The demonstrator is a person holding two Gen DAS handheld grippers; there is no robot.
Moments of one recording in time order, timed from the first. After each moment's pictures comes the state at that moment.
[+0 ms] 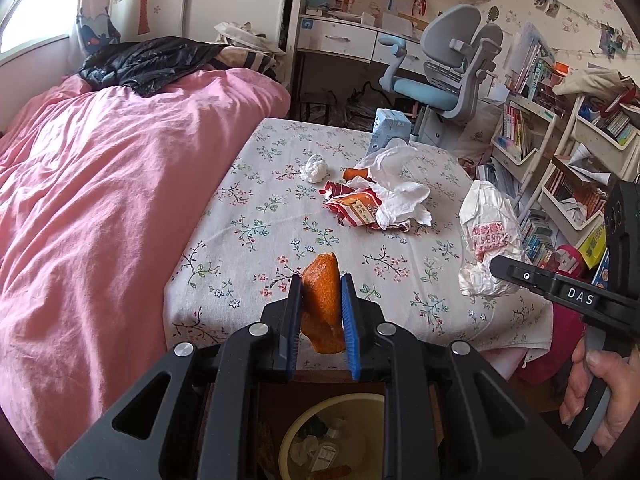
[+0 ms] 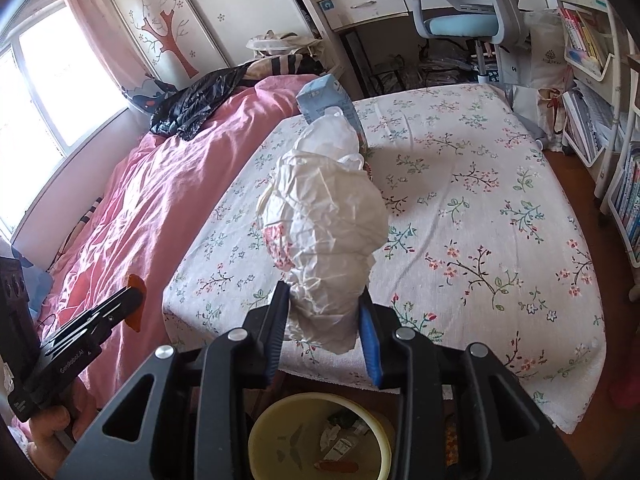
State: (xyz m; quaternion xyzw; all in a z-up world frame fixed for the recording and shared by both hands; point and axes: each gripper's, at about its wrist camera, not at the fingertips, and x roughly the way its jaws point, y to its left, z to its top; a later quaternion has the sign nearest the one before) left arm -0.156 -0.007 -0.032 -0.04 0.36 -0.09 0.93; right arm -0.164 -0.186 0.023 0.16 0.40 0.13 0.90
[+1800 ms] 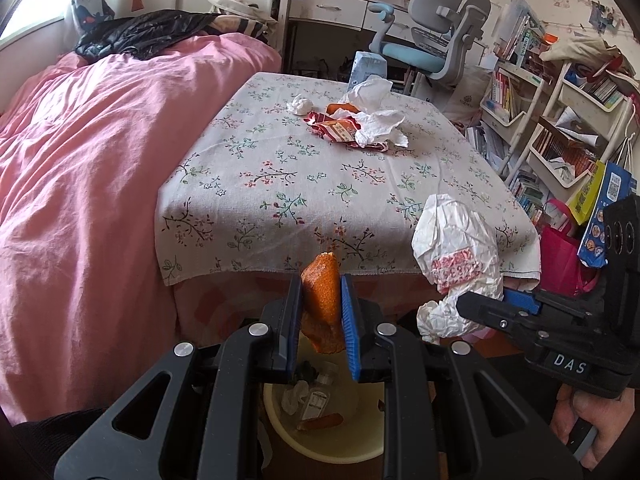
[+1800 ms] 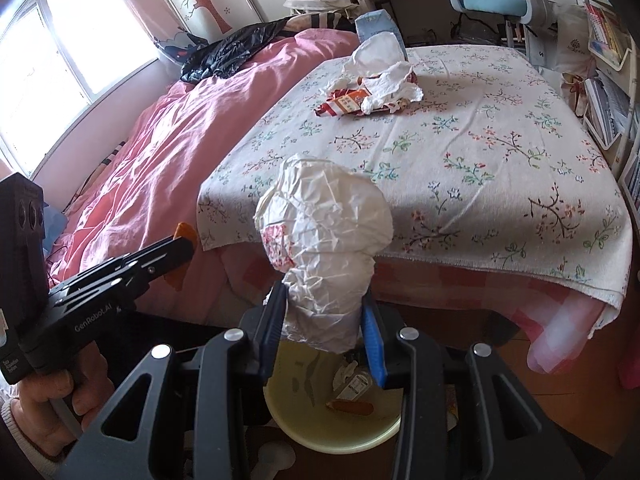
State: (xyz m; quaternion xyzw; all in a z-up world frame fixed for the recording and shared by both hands) left arm -0.233 -0.016 -0.072 -0.04 0.40 -0.10 0.91; right arm -0.255 -0.144 -0.017 0.12 0.44 0.18 0.87
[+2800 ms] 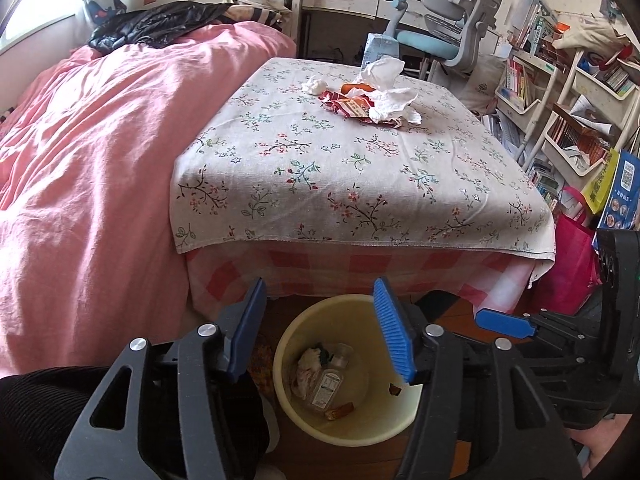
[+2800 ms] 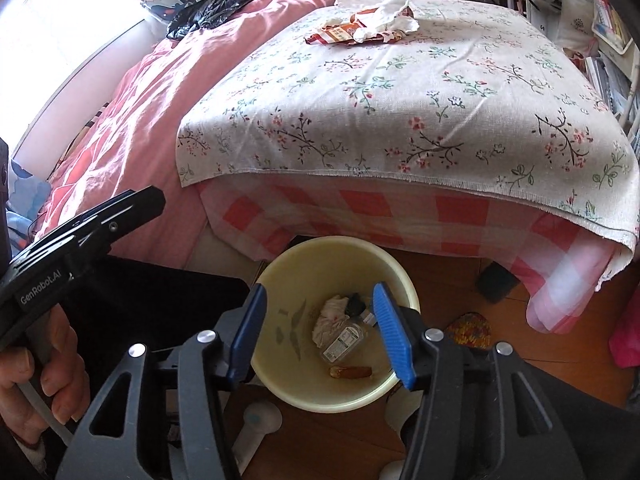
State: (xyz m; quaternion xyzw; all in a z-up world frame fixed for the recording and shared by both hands) left arm -0.251 -0.017 -0.085 -0.02 0.42 -0.07 0.90; right arm -0.270 -0.131 -0.053 0.09 0.50 0.16 0.85
